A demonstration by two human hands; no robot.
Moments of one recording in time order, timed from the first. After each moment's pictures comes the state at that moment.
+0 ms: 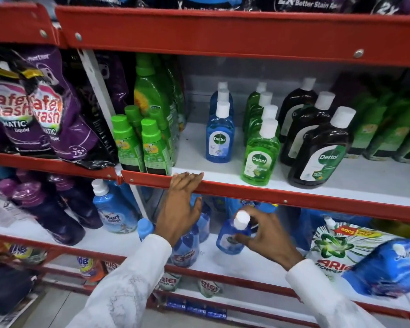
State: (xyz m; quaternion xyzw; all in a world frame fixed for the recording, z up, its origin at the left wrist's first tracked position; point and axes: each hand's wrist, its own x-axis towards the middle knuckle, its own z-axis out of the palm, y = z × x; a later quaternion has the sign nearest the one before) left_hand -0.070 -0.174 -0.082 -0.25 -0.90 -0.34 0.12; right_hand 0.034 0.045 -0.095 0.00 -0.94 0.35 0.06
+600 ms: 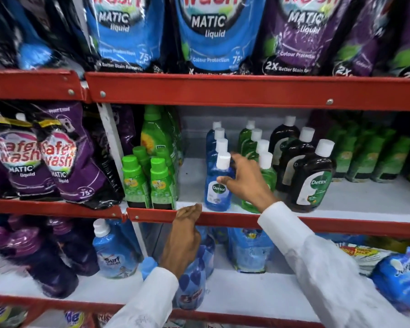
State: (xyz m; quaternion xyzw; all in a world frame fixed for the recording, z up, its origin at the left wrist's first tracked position) left_hand -0.073 -0.182 -0.067 -0.26 -0.87 -0.41 0.11; right_hand -0.067 0.001 0.047 -0.03 -0.92 0.33 0.23
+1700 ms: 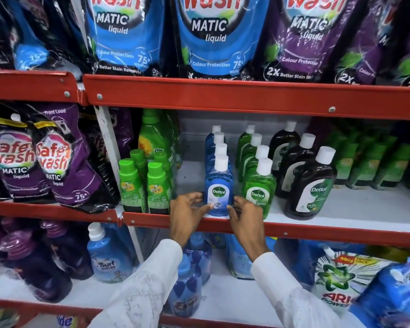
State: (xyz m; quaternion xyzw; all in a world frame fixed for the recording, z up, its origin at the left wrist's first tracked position) left_hand -0.119 -0.148 -0.037 -0.14 -0.81 -0.57 0.07; right_hand -0.054 -0.006 -0.045 -0.11 -0.86 0.39 0.30
